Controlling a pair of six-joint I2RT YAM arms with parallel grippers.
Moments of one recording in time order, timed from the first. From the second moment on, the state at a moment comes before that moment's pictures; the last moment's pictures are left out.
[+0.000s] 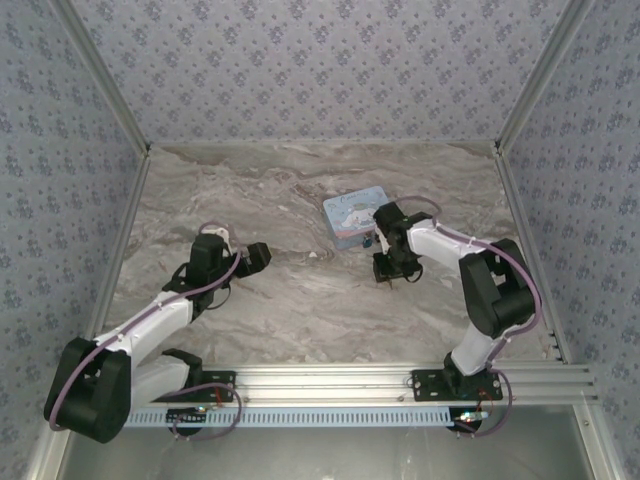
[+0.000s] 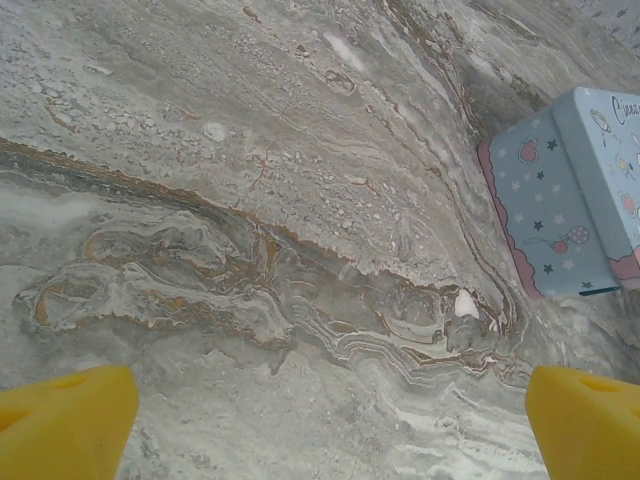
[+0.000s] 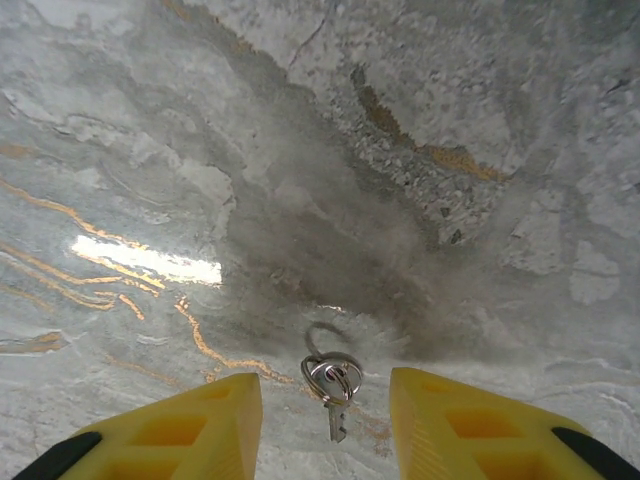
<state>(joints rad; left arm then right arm) -0.36 1.09 0.43 0.03 0.12 -0.63 0.44 1.70 1.03 -0.81 -0.04 0.21</state>
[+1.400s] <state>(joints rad) -0.39 1.04 0.47 0.13 0.21 -0.55 0.34 1.43 0.83 -0.55 -0.23 0.58</state>
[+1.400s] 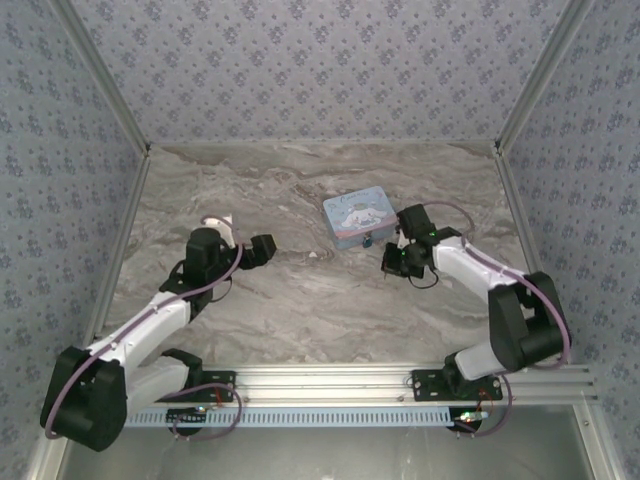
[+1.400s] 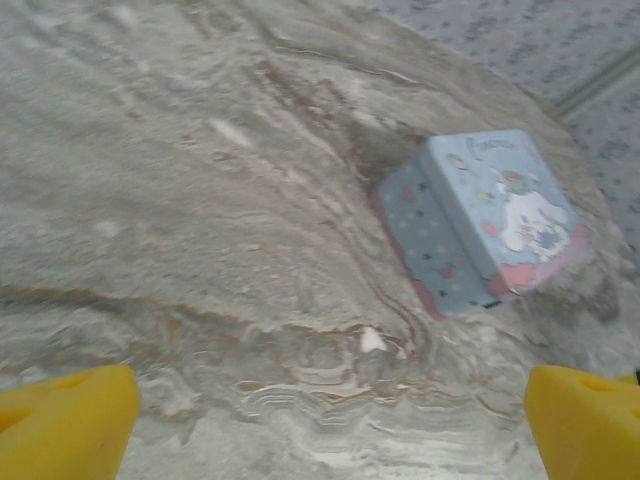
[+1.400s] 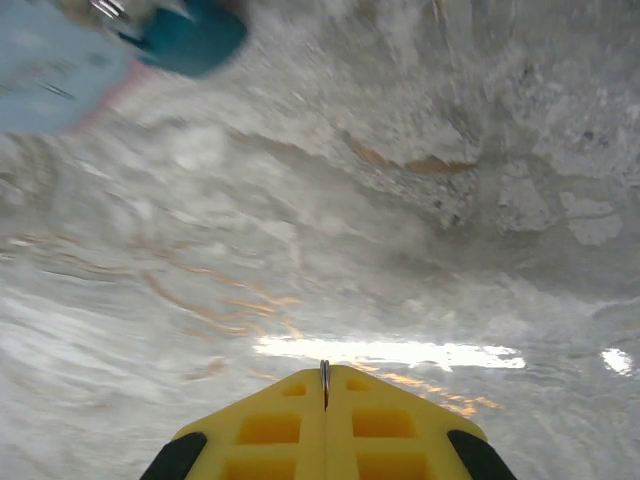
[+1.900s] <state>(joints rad) -0.64 1.28 0.65 0.38 0.38 -0.35 0.35 1.11 0.73 -0.21 -0.32 1.14</state>
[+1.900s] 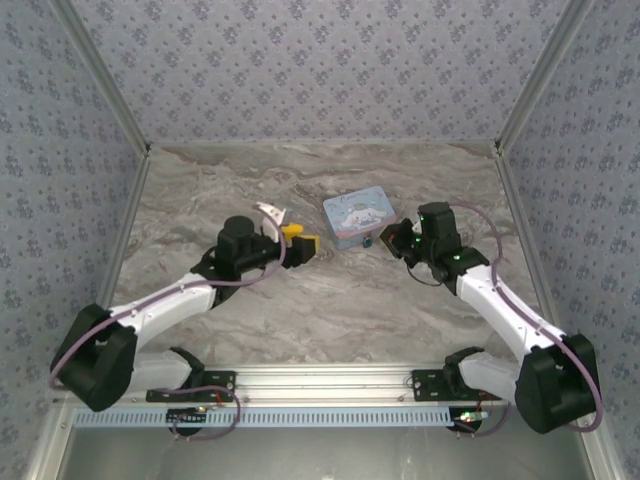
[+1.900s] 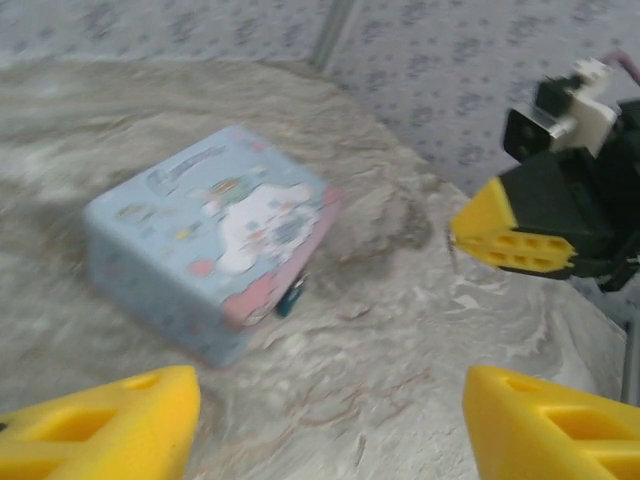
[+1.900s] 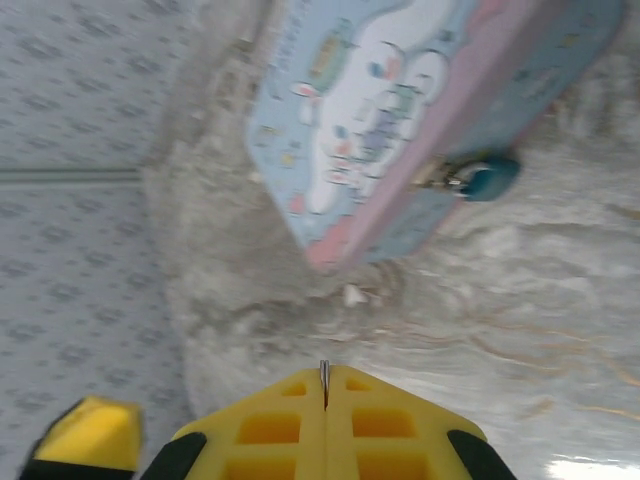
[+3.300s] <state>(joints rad) -0.80 1.63 0.97 0.42 0.48 -0.32 0.41 1.02 0.73 -0.12 -0.33 1.35</state>
